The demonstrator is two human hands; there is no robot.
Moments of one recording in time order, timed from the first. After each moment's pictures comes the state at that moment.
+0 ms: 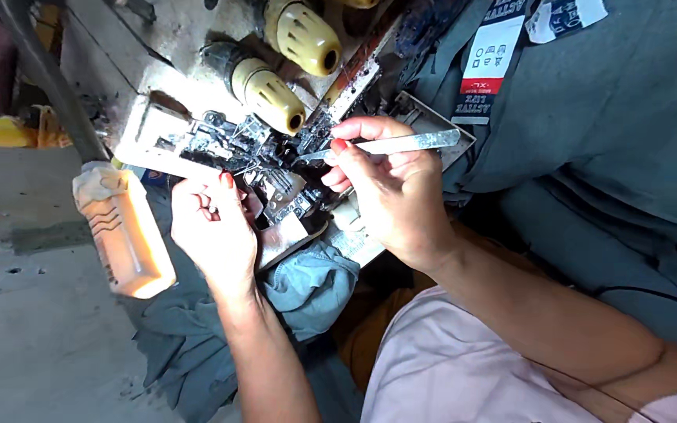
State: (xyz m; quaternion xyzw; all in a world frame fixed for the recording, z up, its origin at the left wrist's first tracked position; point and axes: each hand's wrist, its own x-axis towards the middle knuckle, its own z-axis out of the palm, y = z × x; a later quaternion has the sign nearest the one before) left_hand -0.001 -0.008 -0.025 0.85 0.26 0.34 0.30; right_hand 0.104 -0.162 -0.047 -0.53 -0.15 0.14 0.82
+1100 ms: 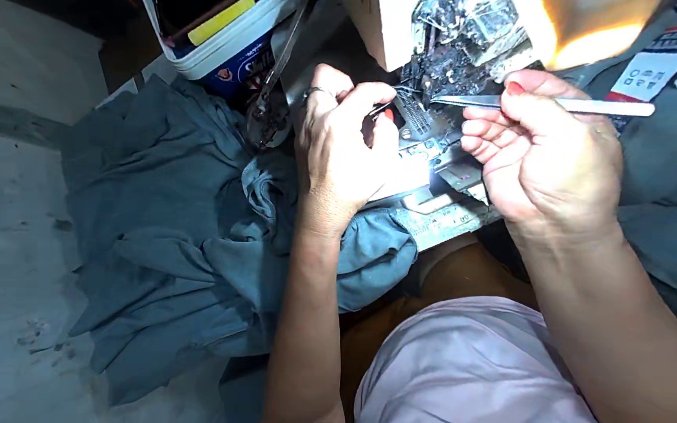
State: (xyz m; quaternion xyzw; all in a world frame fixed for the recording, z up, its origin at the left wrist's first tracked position) left_hand 0.003 -0.007 -0.031 0.90 0.21 0.32 0.20; right_hand 0.109 -0.151 -0.044 -0.51 -0.06 0.22 0.83
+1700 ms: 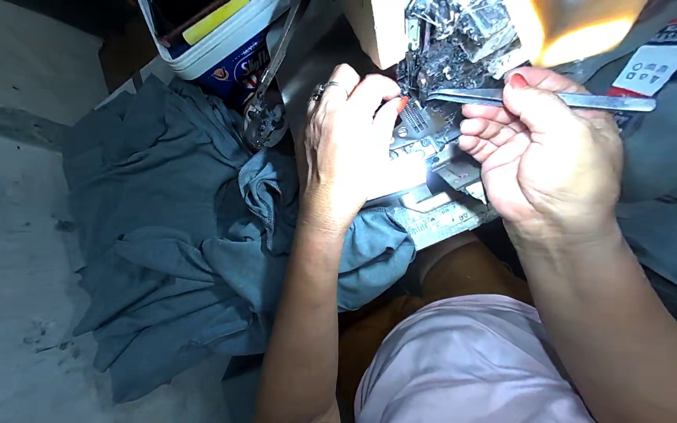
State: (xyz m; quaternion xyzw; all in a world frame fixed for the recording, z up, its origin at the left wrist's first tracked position) left_hand 0.012 -0.009 -0.029 0.92 0.21 0.28 0.17; right_hand 0.109 -0.152 -0.045 -0.51 -0.06 0.21 0.83
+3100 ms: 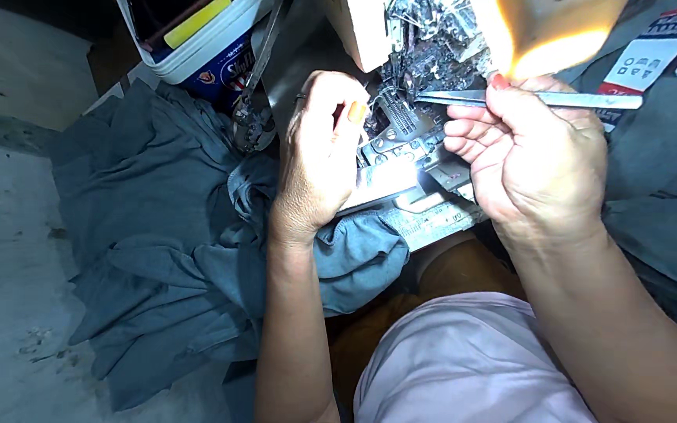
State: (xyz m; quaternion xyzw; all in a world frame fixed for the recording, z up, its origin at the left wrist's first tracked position) left_hand -0.003 0.008 -0.035 0.86 0.07 0.32 0.38; right_hand 0.106 -0.149 -0.045 -0.51 -0.05 0.20 0.84
